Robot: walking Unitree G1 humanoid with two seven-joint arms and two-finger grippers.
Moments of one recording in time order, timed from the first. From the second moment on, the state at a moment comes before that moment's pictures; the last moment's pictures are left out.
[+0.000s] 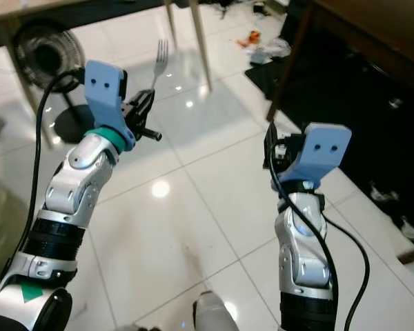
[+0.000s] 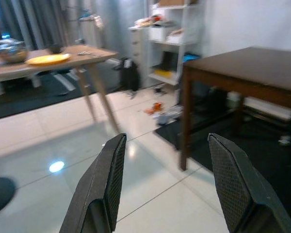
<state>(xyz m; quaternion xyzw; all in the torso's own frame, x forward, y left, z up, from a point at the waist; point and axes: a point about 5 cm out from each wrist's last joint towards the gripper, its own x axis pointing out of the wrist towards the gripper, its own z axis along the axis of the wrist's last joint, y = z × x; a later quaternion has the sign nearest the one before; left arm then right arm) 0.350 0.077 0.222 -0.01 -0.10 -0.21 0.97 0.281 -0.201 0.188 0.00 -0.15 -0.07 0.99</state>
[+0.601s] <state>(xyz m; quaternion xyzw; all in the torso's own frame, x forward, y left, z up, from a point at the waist) 0.351 0.081 0.225 -0.01 -0.10 -0.21 0.97 0.280 -0.200 0.185 0.01 -0.14 -0.07 0.99</state>
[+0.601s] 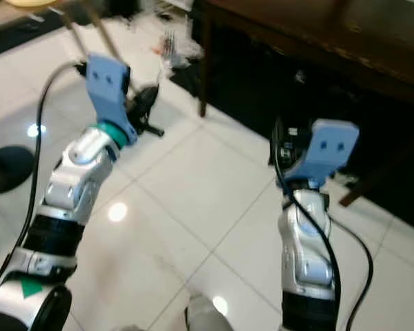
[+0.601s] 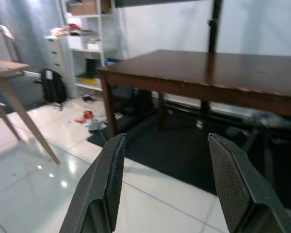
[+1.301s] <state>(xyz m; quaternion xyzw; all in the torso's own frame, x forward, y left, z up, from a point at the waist) 0.350 0.087 0.216 0.00 -0.09 -0.19 0.98 0.282 -0.197 0.183 0.00 -0.13 -0.06 0.99</state>
